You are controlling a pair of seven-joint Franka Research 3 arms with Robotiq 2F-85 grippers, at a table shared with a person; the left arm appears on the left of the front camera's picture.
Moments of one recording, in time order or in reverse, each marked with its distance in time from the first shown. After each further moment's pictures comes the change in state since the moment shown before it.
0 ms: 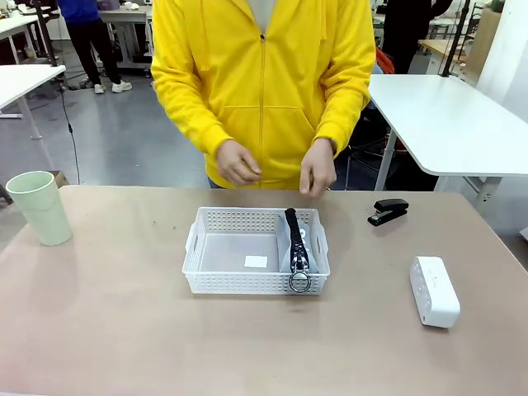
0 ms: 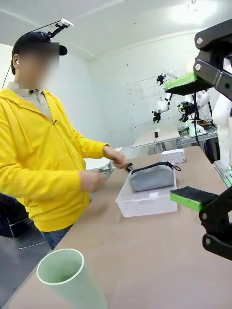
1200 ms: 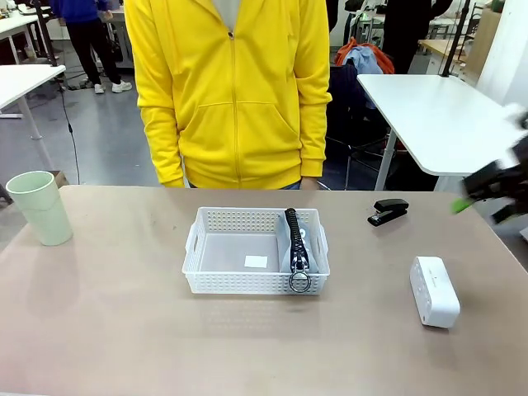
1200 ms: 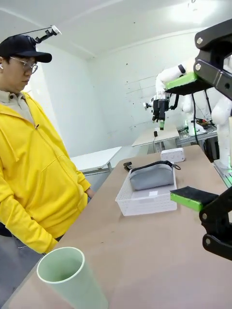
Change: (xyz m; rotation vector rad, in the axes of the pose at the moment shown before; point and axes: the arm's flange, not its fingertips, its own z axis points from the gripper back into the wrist) left arm 0.002 0.002 0.000 0.004 0.006 0.000; right arm -0.023 0.131 -0.349 -0.935 0.573 0.384
